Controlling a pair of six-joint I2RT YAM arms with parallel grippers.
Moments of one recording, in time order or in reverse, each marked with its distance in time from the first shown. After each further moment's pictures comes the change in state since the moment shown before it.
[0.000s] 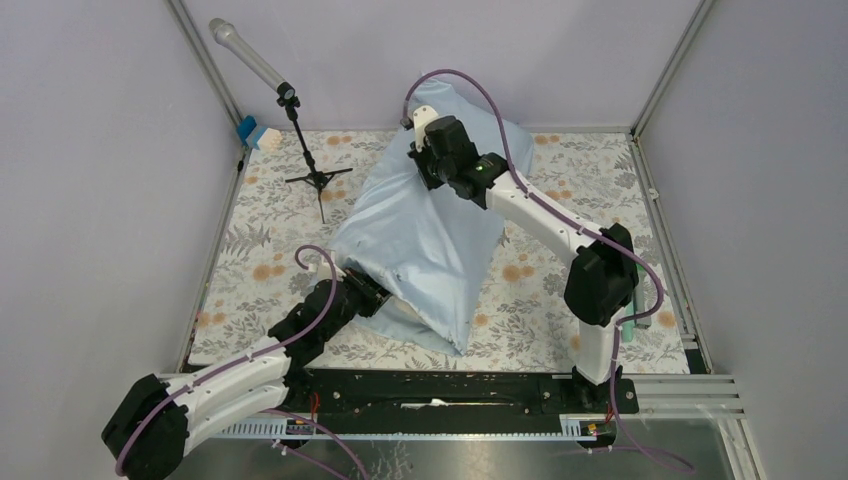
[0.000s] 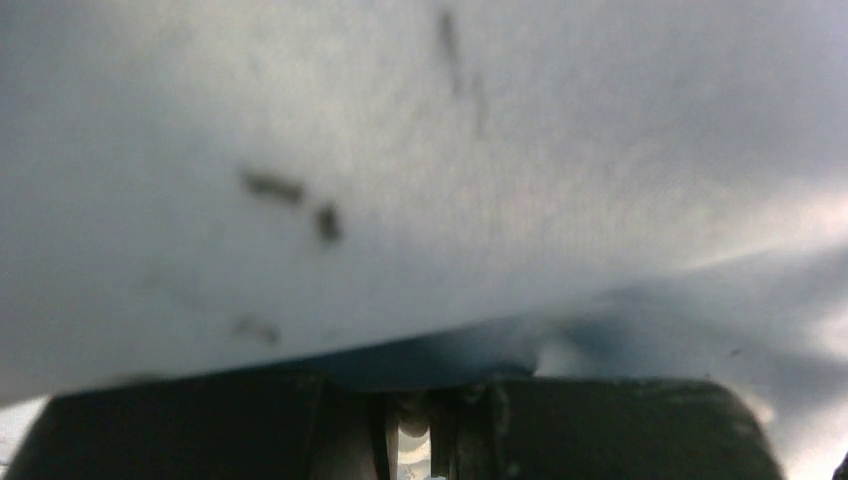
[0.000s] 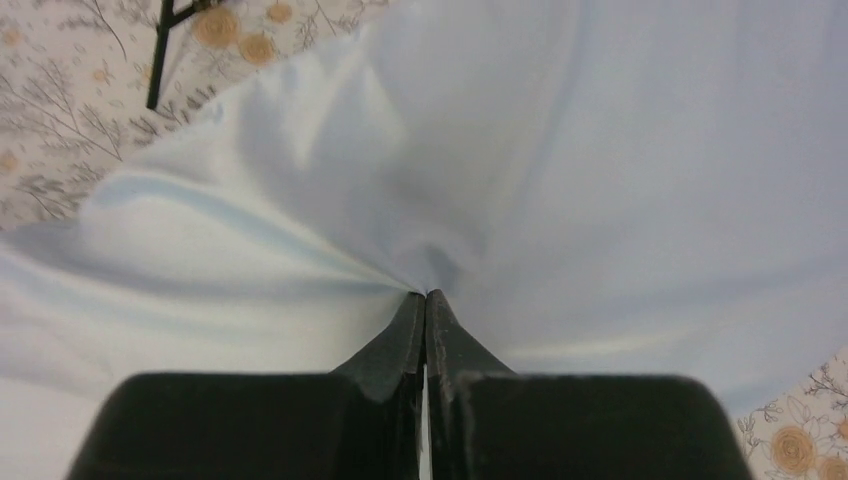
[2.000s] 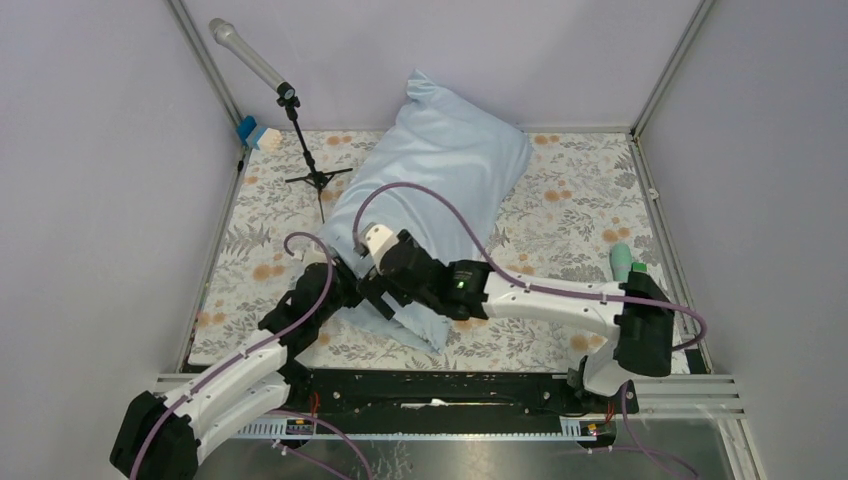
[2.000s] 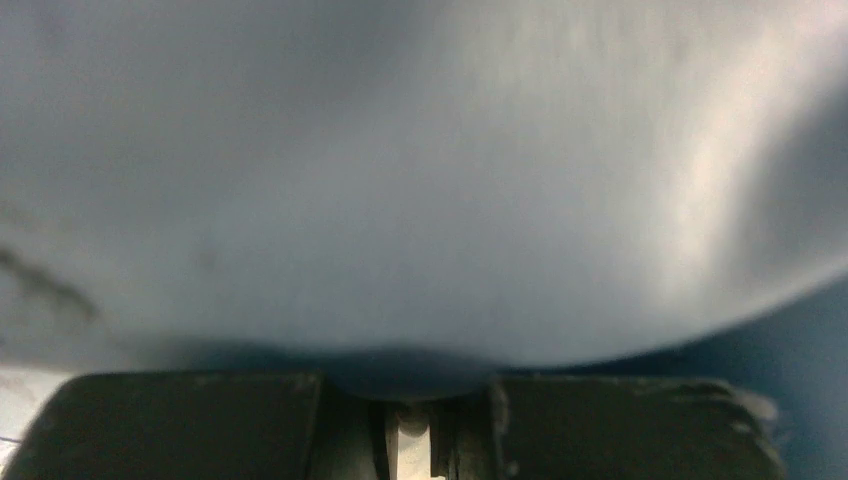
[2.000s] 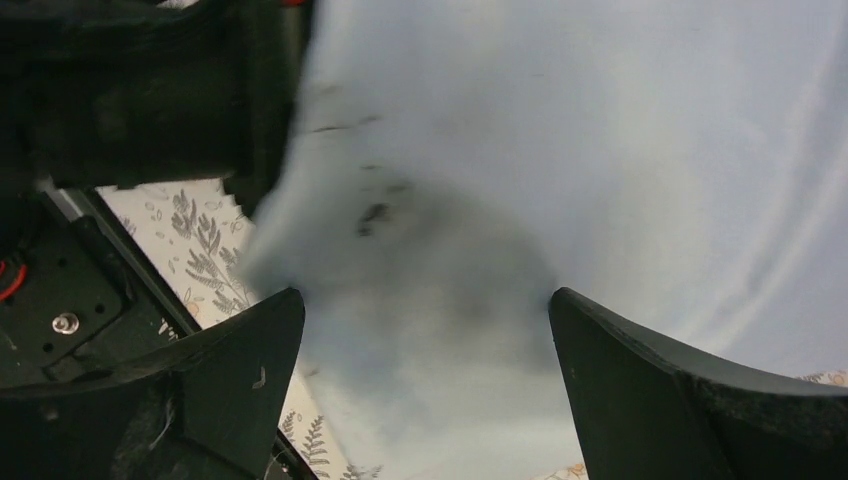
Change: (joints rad) left arm 0.175 -0.032 0.094 -0.238 0.037 0.207; right arm 0.510 -0.335 -0.461 0.039 0.206 0.190
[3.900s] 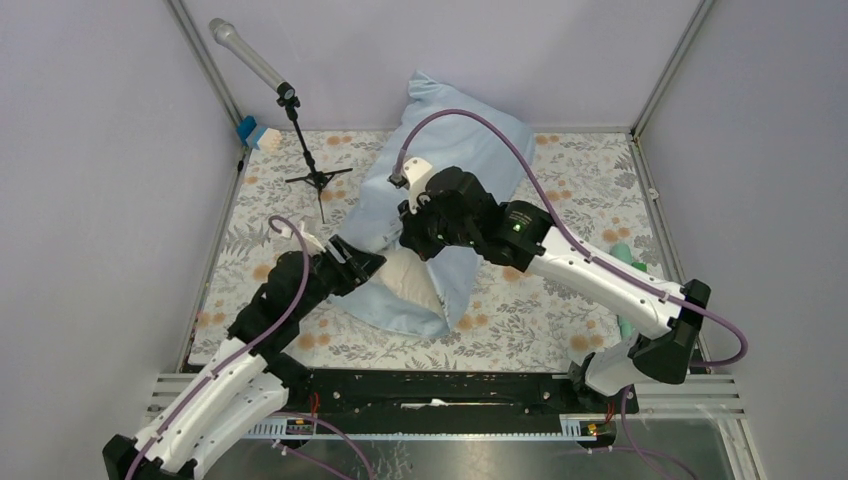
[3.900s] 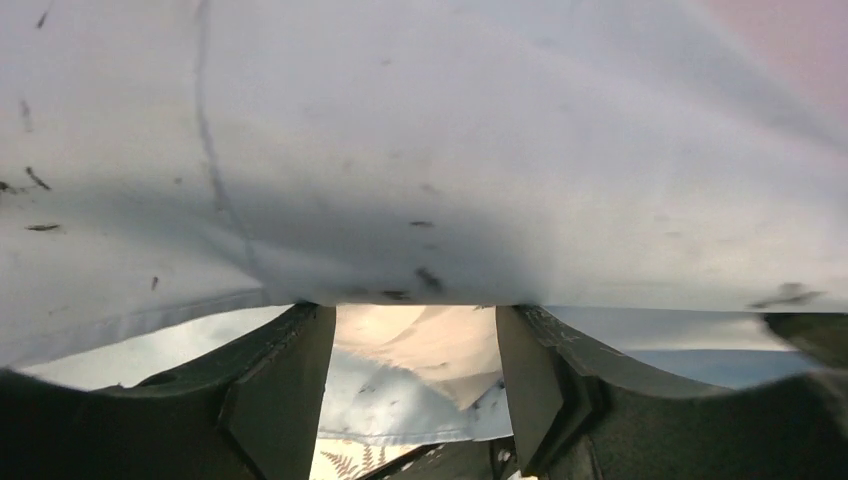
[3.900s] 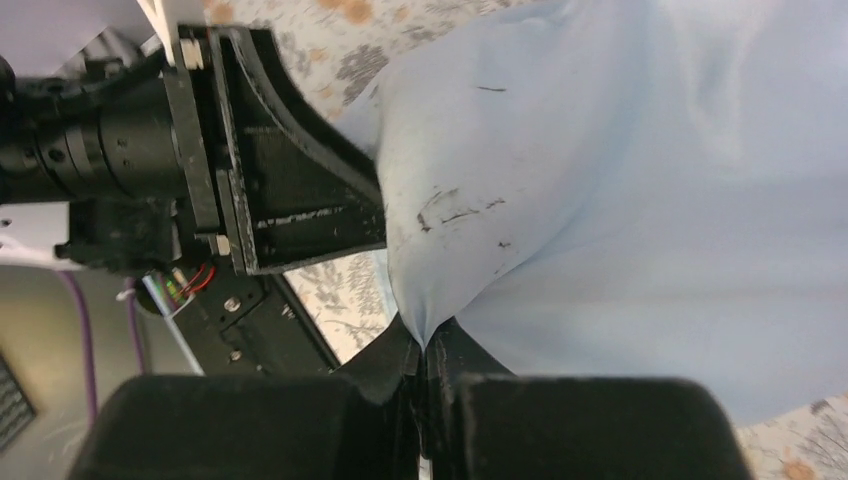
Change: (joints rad) left arm 0.024 -0.119 0.253 -0.269 0.140 0.211; right arm -0.196 -0.088 0.294 -0.284 -0.304 0.057
